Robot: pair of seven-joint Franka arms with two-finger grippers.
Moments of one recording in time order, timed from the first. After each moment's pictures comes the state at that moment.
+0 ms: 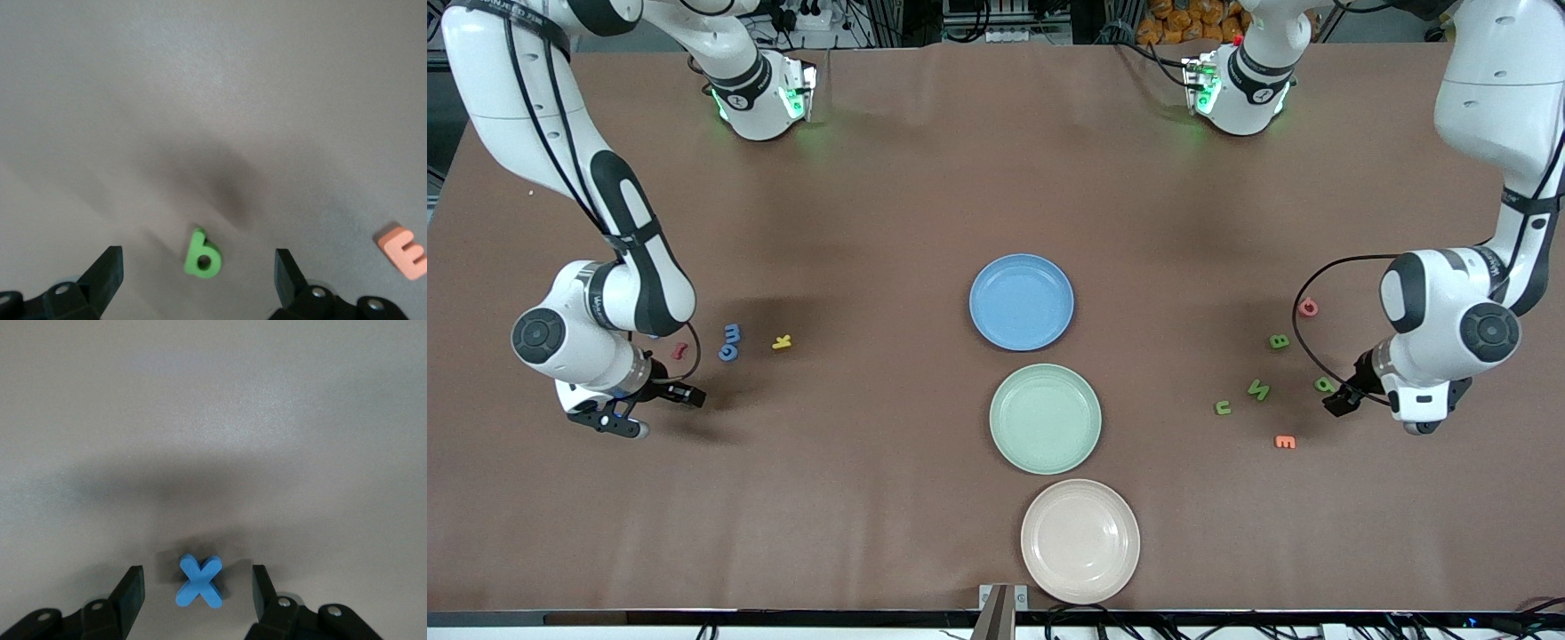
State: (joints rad) left arm 0.15 0.59 -0.06 -1.83 0.14 2.40 -0.80; right arm -0.02 0.63 -0.08 -1.86 0.04 2.51 0.16
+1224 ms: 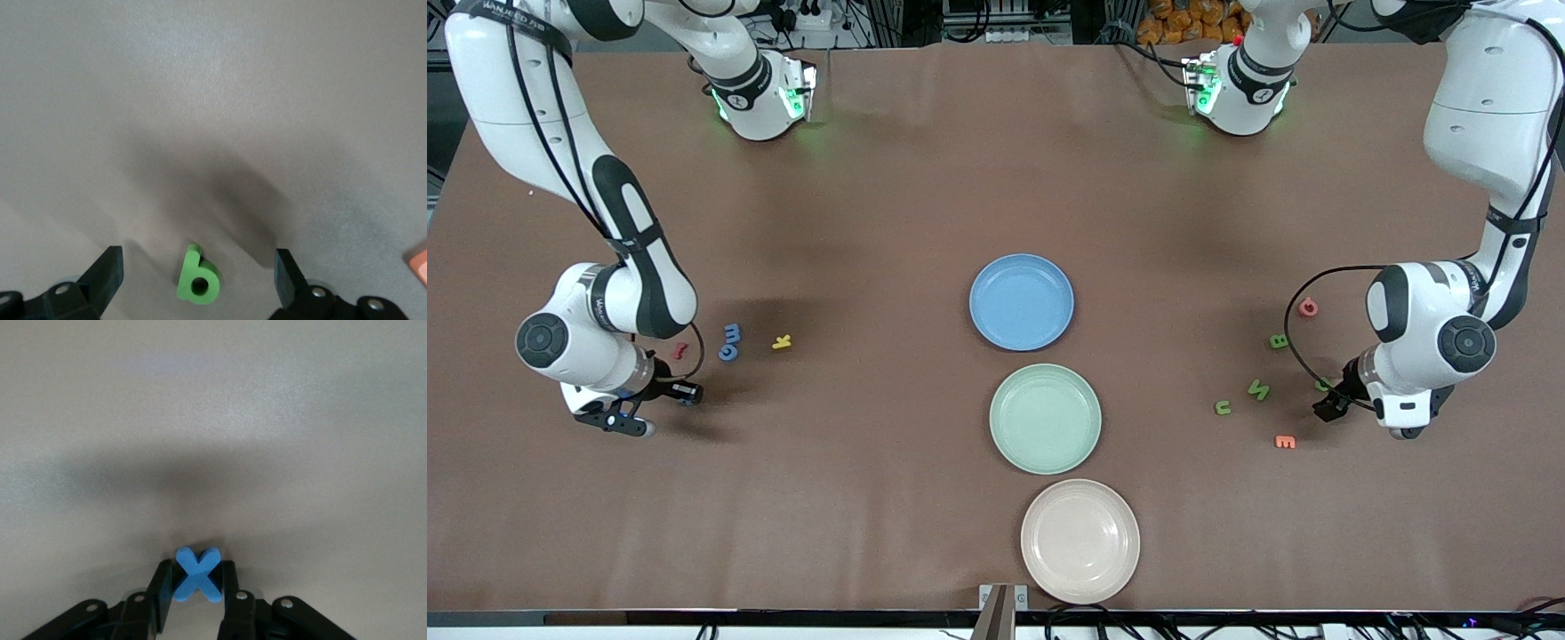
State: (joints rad) left arm 0.16 0.66 -0.07 -1.81 0.15 2.43 -0.81; right arm -0.02 0.64 -0.08 -1.85 0.05 2.48 0.11
